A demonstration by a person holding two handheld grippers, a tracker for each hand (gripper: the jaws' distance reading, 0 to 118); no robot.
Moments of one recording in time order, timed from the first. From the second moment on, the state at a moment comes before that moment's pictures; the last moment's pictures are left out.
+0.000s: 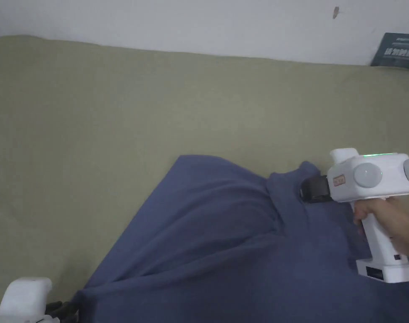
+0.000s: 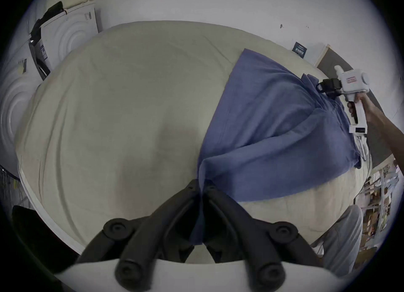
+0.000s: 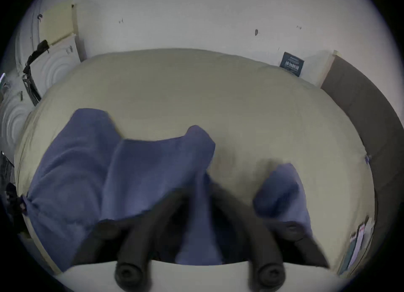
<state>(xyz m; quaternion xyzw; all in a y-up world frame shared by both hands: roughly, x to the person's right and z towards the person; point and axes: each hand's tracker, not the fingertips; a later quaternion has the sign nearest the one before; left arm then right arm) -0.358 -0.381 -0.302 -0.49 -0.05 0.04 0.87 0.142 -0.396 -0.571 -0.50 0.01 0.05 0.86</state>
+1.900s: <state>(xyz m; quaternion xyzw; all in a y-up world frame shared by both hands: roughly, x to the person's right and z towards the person) -0.239 0.072 -0.551 -0.19 0.05 -0.05 0.98 0.221 0.125 -0.497 -0.06 -0.11 0.04 0.99</state>
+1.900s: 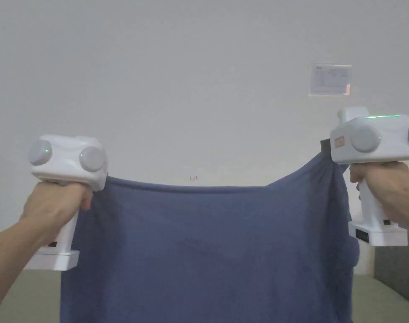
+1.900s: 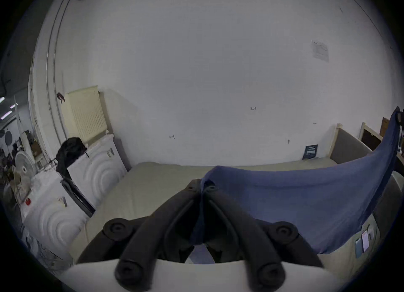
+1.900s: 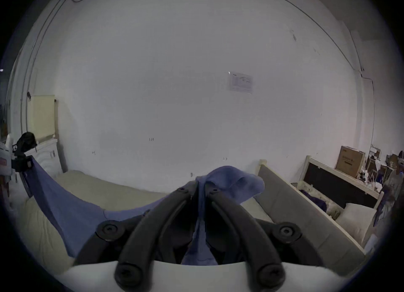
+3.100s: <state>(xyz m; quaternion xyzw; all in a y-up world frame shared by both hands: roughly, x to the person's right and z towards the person) -0.271 -0.293 -0.534 -0.33 0.00 -0.08 0.94 0.215 -0.246 -0.443 -0.25 -0.03 -0.03 0.97</state>
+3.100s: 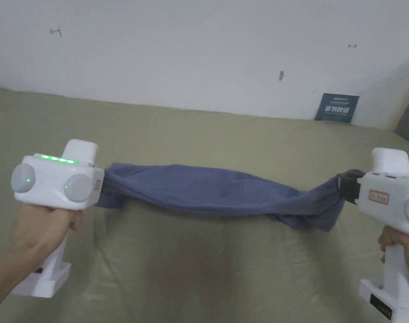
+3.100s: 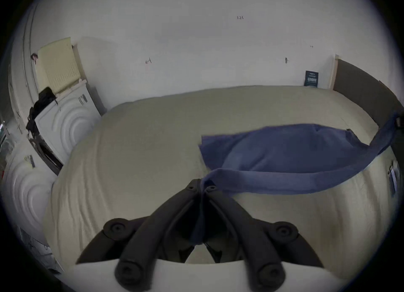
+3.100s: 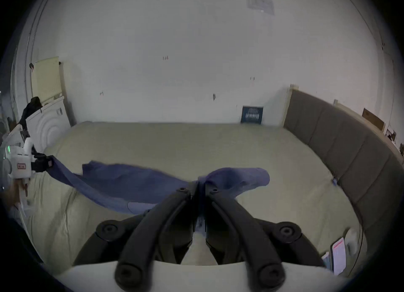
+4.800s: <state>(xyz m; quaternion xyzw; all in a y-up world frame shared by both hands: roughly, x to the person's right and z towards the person) -0.352 -0.332 -0.218 -0.44 -0.01 0.03 0.90 0.209 -0.329 -0.154 -0.35 -0.03 -0.09 0.93</state>
